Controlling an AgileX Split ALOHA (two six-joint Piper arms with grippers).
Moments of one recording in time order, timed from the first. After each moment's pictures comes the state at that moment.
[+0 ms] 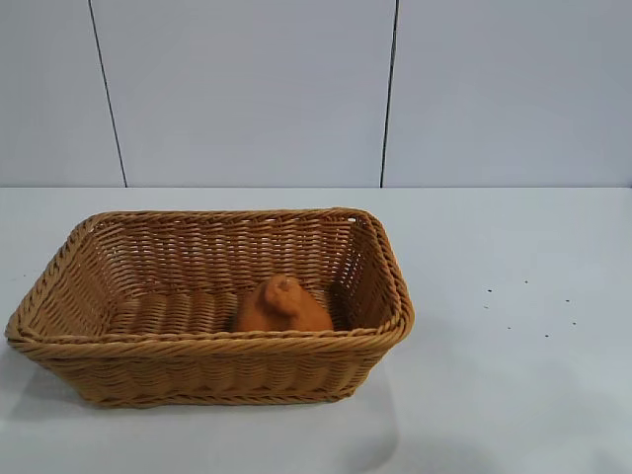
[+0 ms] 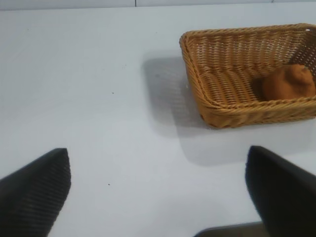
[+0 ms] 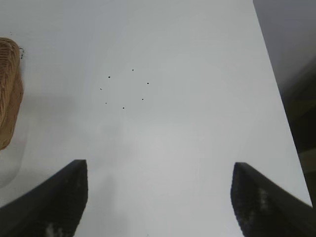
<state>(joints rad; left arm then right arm) -0.12 -0.01 -0.50 0.01 1.07 -0.03 0.27 0.48 -0.66 -0.32 1.03 0.34</state>
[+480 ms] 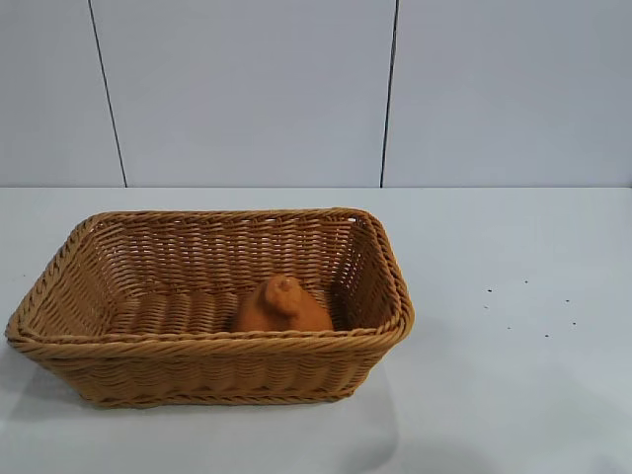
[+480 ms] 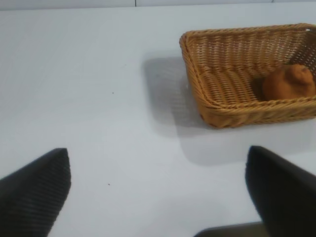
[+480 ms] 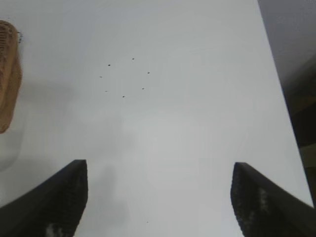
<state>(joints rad) -0.12 -0.01 -0.50 0.01 1.07 -0.03 0.27 0.46 -0.65 -0.25 1.04 0.28</state>
